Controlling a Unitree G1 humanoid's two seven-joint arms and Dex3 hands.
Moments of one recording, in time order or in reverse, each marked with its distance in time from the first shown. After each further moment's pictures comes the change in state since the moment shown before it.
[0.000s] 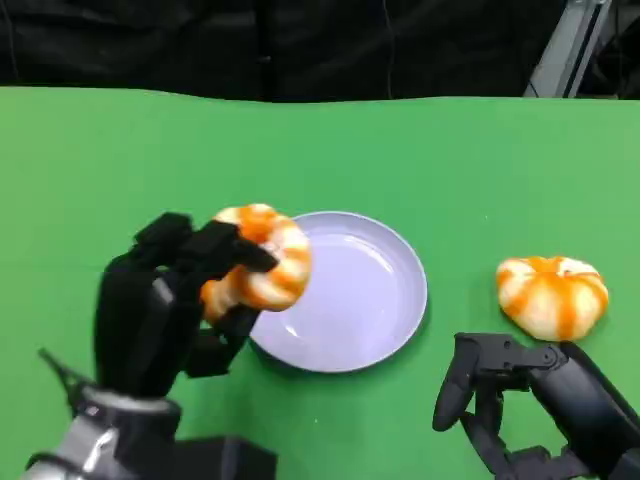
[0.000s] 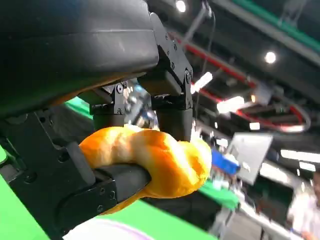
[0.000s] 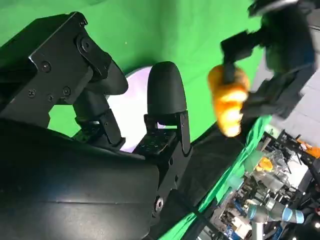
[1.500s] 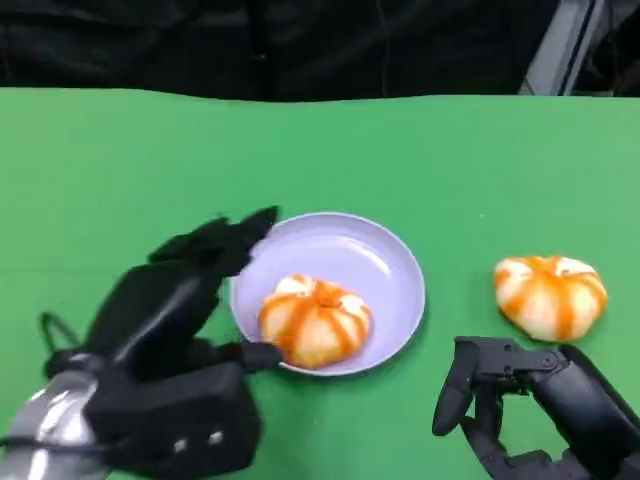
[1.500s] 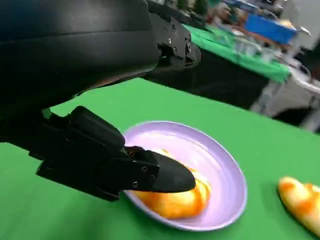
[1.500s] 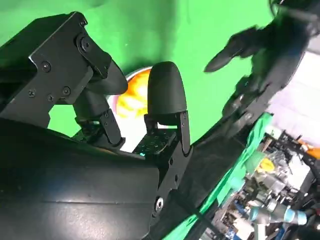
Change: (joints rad) left arm 0.155 0.106 0.038 -0.465 -0.265 0.483 -0.790; right arm 0.011 -0.003 0.002 -0.027 -0.001 0.013 0.009
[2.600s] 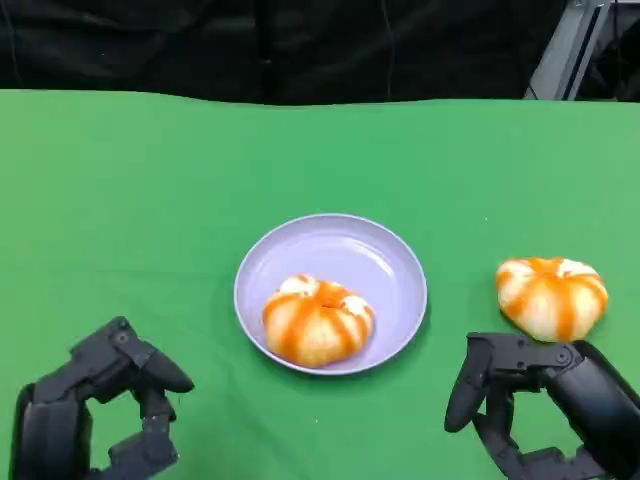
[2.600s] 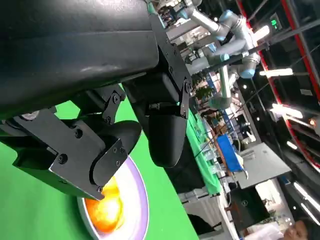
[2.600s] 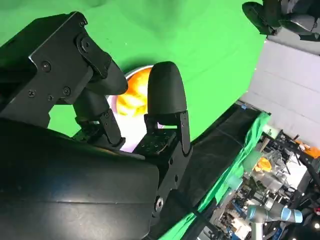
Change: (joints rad) left arm 0.388 -0.322 0.240 -0.011 -0.409 -0.480 0.181; right arm 0.003 -0.020 -0.031 -0.005 0.042 0.001 0.021
